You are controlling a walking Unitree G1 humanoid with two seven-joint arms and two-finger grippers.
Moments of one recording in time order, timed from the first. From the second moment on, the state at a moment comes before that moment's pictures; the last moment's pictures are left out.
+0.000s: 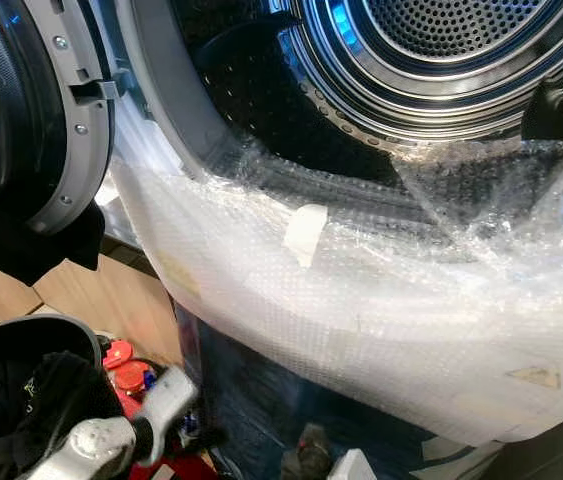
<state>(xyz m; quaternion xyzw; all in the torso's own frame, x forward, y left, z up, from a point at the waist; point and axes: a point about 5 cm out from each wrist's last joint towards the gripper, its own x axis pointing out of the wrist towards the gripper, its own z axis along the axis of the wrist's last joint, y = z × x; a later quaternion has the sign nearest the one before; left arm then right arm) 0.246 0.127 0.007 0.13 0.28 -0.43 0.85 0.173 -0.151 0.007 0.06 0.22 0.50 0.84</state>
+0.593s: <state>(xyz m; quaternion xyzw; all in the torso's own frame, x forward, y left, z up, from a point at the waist) 0.215 0.134 -0.064 0.16 0.44 -0.30 0.83 0.159 -0.138 0.046 0.07 0.17 0.52 0.83</state>
